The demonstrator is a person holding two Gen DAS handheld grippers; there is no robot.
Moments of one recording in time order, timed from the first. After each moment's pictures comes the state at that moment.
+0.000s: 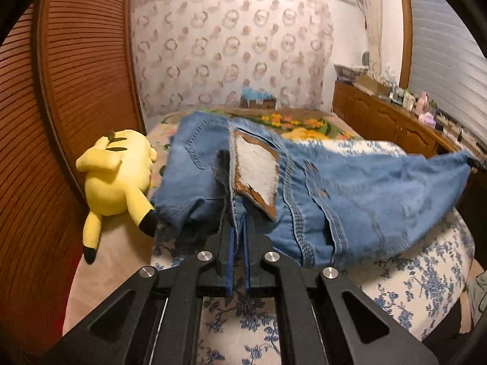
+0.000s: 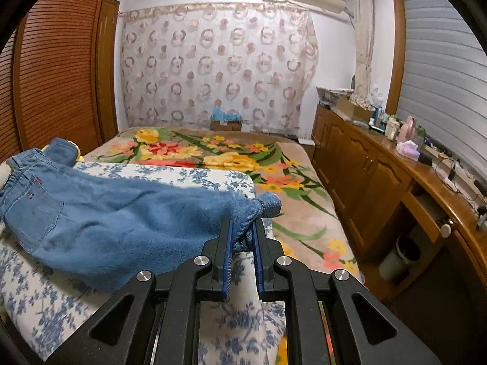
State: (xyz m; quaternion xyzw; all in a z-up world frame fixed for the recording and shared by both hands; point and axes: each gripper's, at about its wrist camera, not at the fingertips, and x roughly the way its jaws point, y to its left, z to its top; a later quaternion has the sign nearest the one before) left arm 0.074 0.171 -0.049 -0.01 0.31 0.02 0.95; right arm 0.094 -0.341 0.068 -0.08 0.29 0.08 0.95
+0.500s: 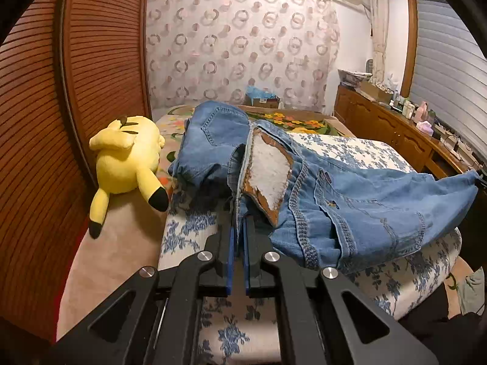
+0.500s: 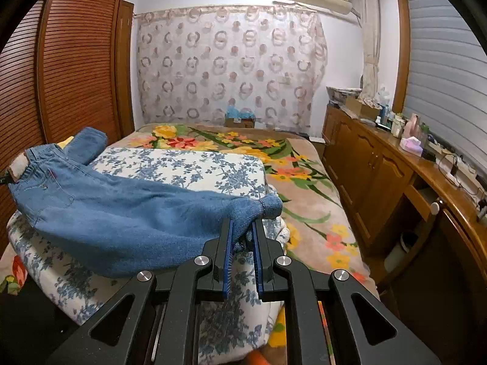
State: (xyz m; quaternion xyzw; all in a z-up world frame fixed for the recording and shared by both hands) left arm 0.018 0.181 -0.057 -0.04 0.31 0.02 0.95; right arm 0.041 -0.355 0.068 -0.08 0.29 0.11 0.95
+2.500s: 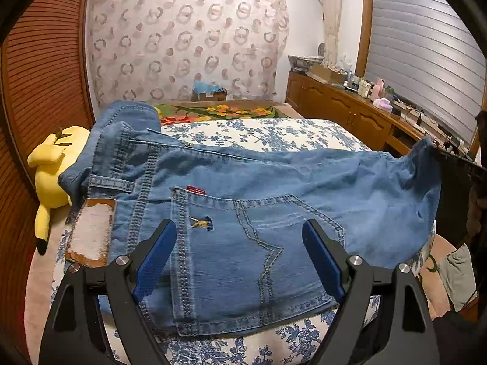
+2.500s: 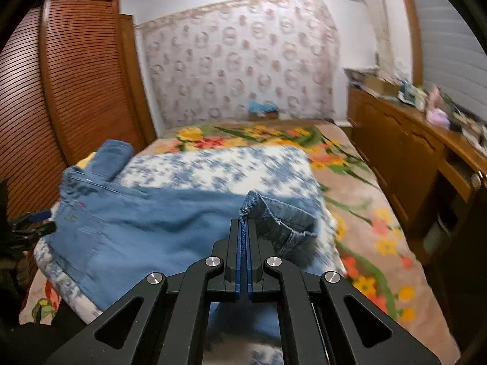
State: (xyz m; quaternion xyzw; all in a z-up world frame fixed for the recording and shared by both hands) left arm 0.049 0.059 -0.071 -0.02 0.32 -0.08 0.94; right arm 0.074 -0.317 0.022 0.00 0.31 0.16 0.94
